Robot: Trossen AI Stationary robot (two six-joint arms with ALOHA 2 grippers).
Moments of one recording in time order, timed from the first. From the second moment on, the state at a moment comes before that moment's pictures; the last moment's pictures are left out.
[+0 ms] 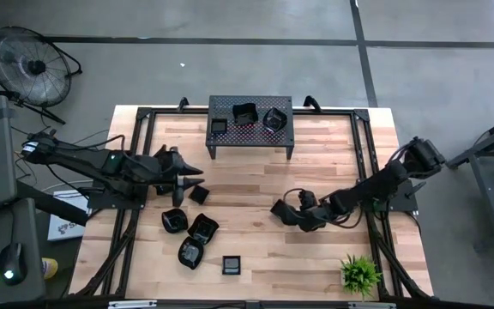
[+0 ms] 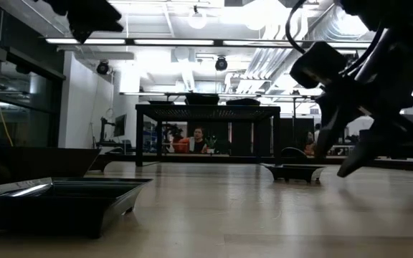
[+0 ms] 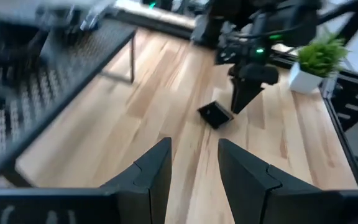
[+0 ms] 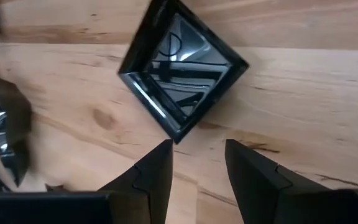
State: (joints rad) left arm -0.24 0.77 0.71 -0.35 -0.37 -0.38; right arm 0.42 1.56 0.64 -0.05 0.24 1.93
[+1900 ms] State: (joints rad) left arm -0.24 0.77 0.71 -0.41 -0.38 -0.21; right arm 0.33 1.60 0.64 -0.09 0.27 1.88
